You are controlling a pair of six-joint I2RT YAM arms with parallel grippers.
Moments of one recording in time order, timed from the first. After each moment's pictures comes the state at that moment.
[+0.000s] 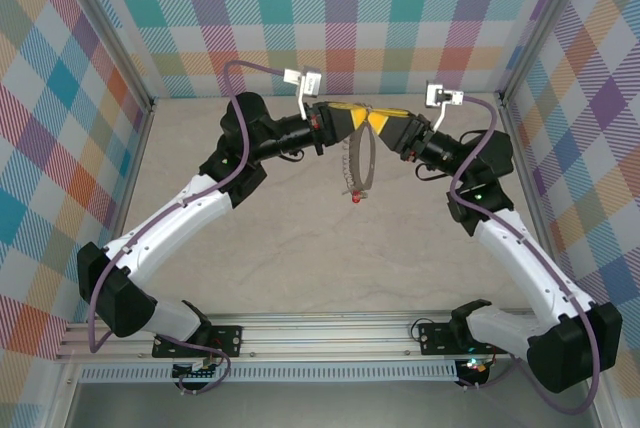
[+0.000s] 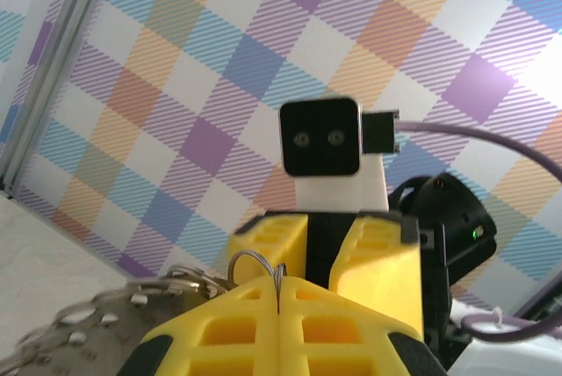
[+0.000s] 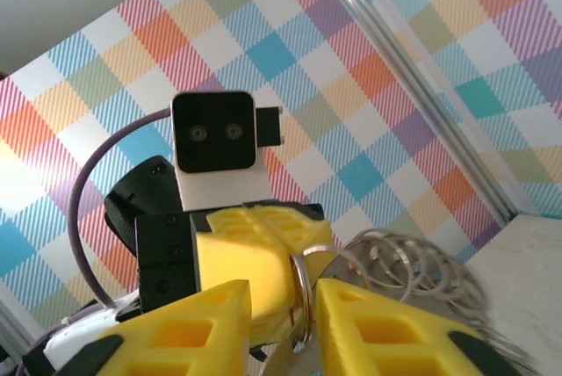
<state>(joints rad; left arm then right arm) -0.69 1.43 1.39 0.23 0.62 -0.64 0.36 1.09 0.98 0.54 -0.76 0.94</state>
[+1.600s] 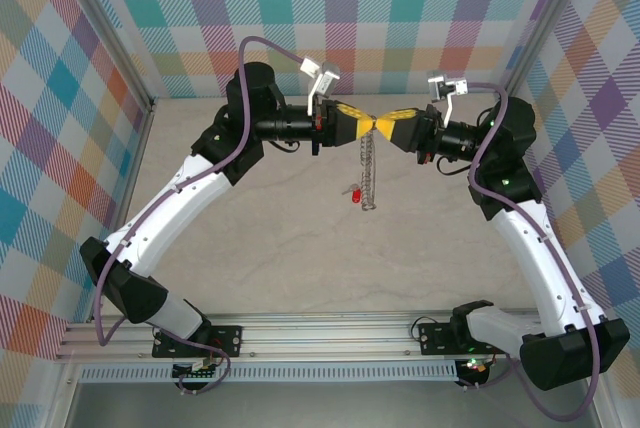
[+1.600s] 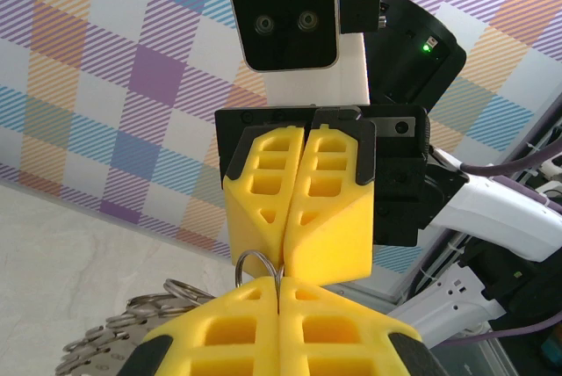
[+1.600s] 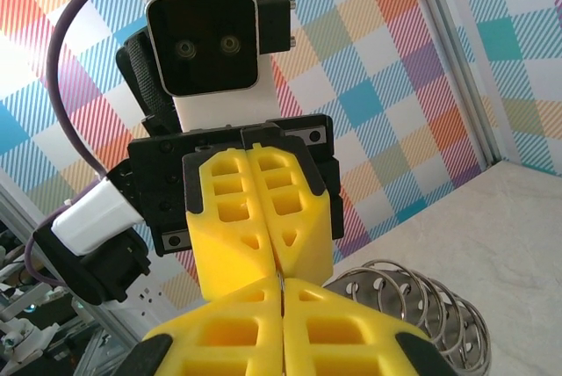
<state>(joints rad) -0.66 1.52 1.69 -0.19 0.88 -0.36 0.27 1.11 1.21 0.10 -1.07 0.64</state>
